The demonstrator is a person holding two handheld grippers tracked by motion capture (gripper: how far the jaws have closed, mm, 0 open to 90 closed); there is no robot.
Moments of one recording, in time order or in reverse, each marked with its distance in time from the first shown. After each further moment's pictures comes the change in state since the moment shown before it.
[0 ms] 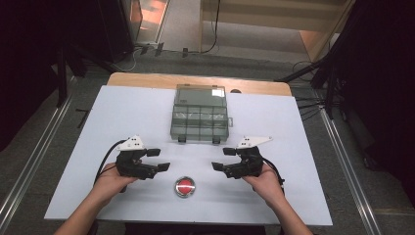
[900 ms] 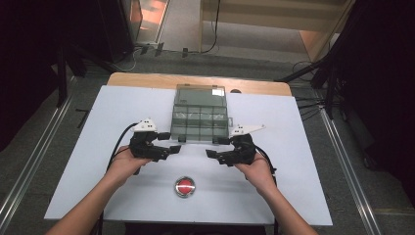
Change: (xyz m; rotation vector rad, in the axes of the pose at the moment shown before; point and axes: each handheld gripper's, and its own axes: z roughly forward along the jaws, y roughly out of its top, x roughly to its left) left arm 0.015 0.046 0.030 -0.028 0.016 -0.002; right arm -0.009 0.029 0.017 -0.013 -0.029 0.027
